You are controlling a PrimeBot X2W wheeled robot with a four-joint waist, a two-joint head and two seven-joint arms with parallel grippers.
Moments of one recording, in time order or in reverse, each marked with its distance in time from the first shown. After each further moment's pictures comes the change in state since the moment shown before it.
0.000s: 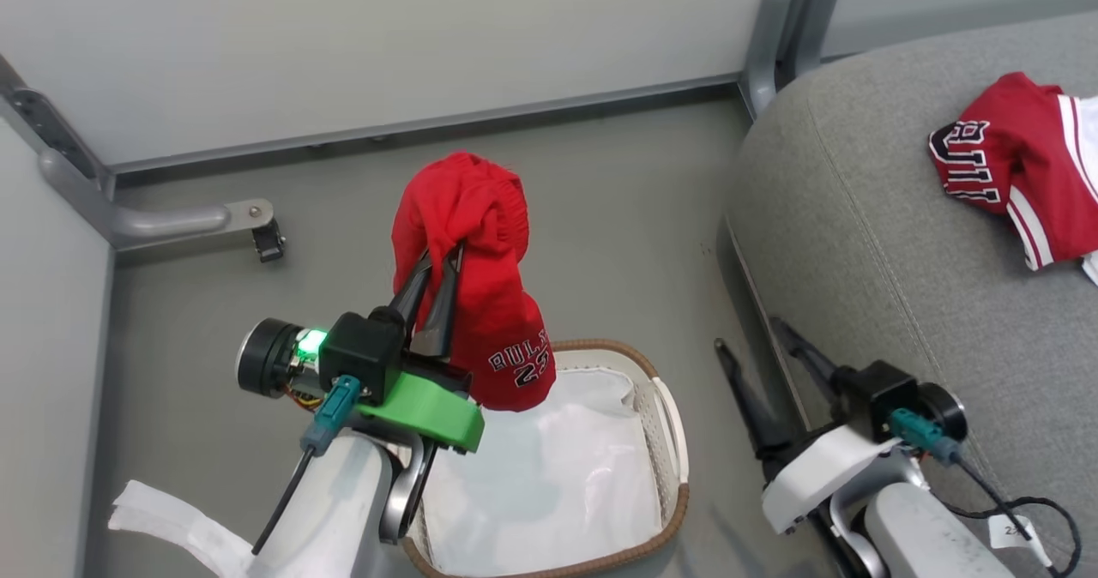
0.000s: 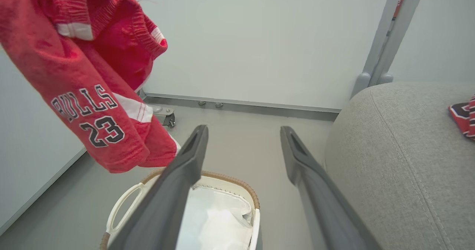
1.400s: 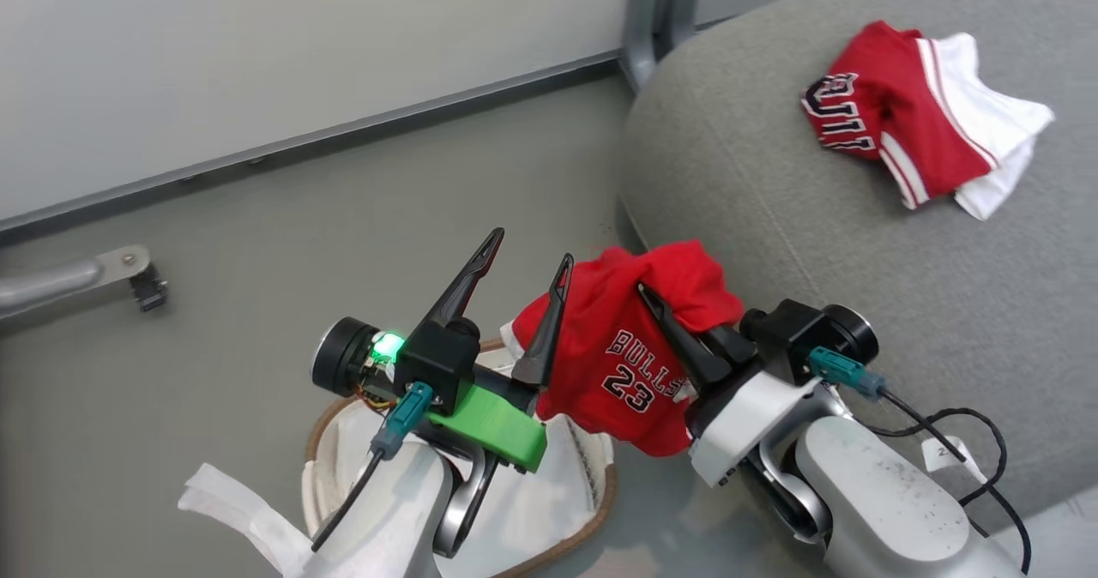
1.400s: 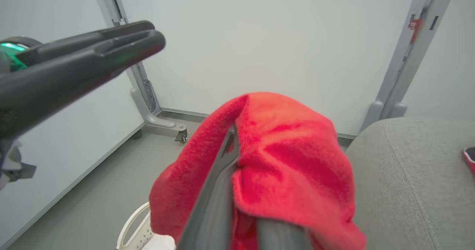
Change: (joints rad) left arm -0.037 -0.021 -0.157 0.018 -0.058 0.027 -0.002; right arm -0.216 -0.007 0.265 0.017 0.111 0.000 0.000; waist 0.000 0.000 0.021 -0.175
